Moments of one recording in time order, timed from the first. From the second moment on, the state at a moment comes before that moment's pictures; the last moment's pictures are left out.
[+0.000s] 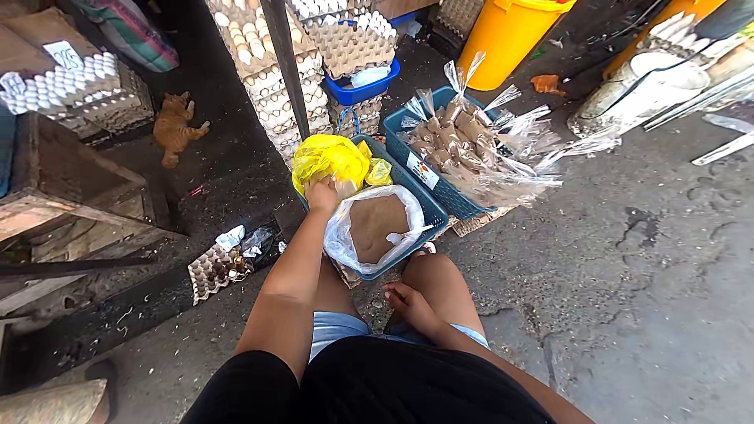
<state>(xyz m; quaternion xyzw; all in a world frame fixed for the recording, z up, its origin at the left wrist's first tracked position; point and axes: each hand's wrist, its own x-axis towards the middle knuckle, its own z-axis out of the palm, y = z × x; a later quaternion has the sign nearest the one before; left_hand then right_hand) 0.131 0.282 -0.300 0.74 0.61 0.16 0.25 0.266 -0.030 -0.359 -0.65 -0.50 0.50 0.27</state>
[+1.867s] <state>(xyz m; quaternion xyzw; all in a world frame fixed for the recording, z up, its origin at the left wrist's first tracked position) 0.115 0.038 -0.203 0.84 0.14 0.13 0.52 0.315 -0.064 -0.161 -0.41 -0.61 0.30 0.61</state>
